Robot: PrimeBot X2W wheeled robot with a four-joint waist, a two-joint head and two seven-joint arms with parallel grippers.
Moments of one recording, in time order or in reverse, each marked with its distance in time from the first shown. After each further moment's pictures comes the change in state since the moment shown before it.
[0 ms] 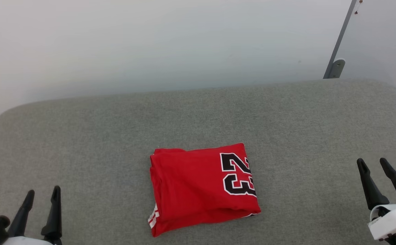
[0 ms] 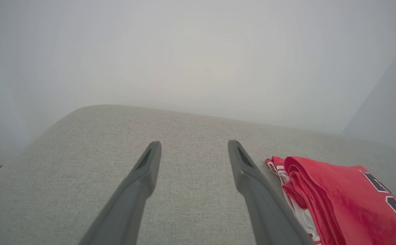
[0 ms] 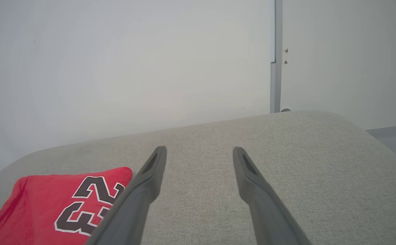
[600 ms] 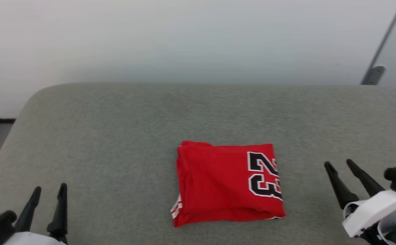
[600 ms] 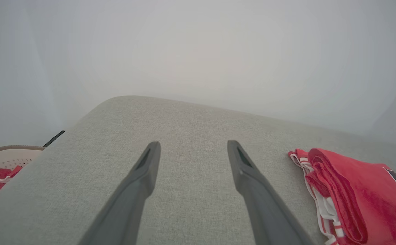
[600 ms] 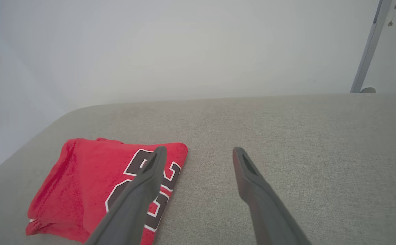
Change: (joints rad) left arm -0.016 0.010 -0.025 -0.010 0.000 0.006 0.028; right arm -0.038 0.047 0.062 -0.019 -0.025 0.000 0.144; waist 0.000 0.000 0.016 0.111
